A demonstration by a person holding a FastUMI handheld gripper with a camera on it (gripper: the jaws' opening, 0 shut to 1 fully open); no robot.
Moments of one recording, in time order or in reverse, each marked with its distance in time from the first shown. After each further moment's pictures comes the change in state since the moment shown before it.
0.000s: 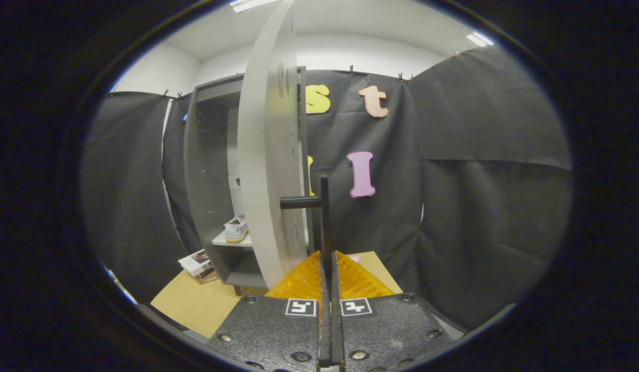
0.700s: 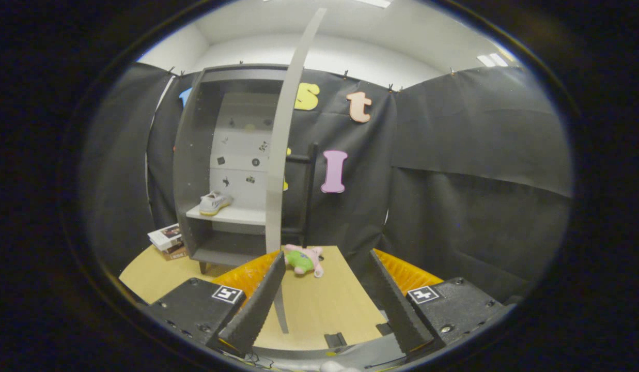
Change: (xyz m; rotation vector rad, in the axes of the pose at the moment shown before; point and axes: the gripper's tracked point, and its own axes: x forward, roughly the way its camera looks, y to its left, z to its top) arm -0.075 -0.036 -0.069 -0.148 0.022 -0.187
